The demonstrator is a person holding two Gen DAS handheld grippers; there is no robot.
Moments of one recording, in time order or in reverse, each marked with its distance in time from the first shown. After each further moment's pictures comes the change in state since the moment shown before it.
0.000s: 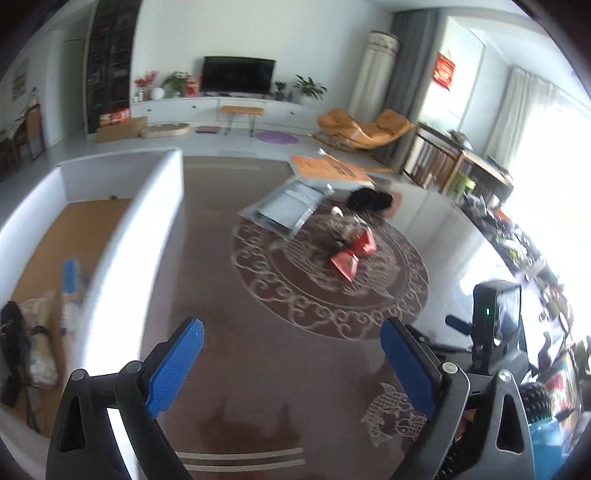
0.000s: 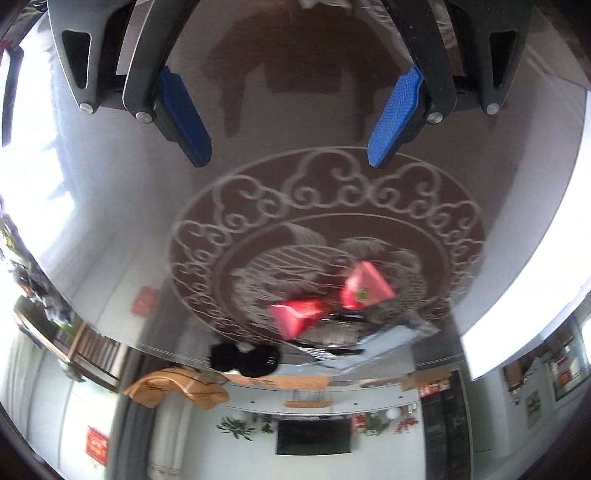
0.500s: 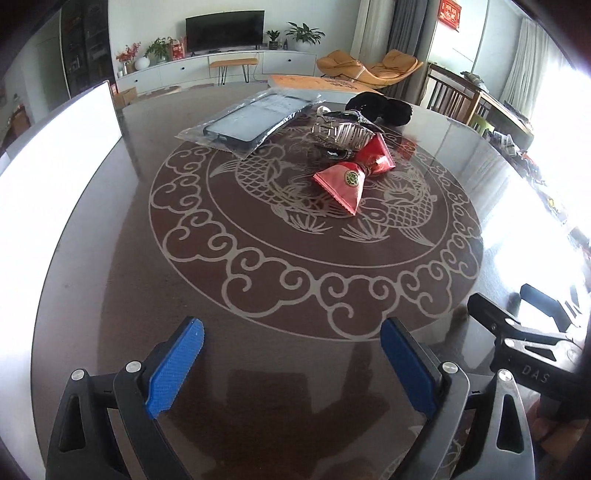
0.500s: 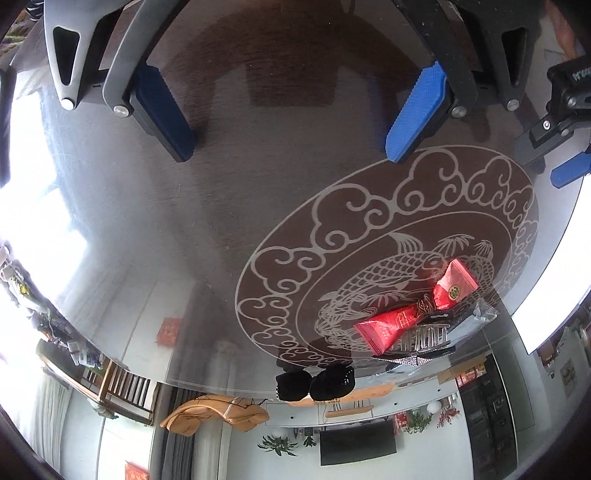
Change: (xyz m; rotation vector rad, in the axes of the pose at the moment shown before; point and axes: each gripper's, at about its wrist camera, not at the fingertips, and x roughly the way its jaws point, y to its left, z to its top) left arm 0.149 -0.042 -0.017 0.032 0.167 0.086; right arm 0.012 -0.032 0.001 0.102 0.049 0.008
